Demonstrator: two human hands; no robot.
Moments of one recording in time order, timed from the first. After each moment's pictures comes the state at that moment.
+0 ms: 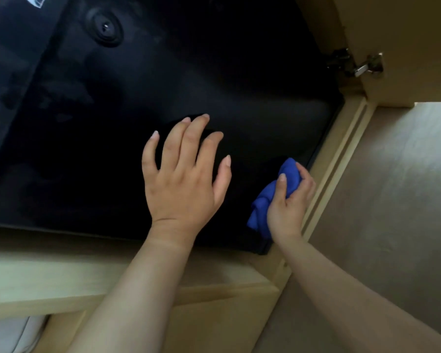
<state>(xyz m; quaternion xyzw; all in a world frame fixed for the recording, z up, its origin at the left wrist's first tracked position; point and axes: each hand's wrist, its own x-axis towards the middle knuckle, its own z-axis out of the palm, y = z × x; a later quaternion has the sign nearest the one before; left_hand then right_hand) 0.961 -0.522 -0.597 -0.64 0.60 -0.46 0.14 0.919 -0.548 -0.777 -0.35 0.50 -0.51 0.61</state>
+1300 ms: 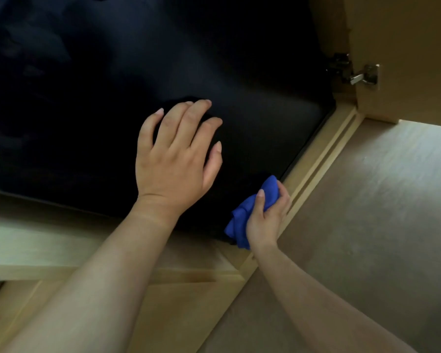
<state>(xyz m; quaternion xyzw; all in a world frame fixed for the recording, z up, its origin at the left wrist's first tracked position) 0.960 -0.528 -0.608 -0.65 0.61 -0.43 0.16 0.912 -0.524 -0.813 -0.37 0.48 -0.44 0.67</state>
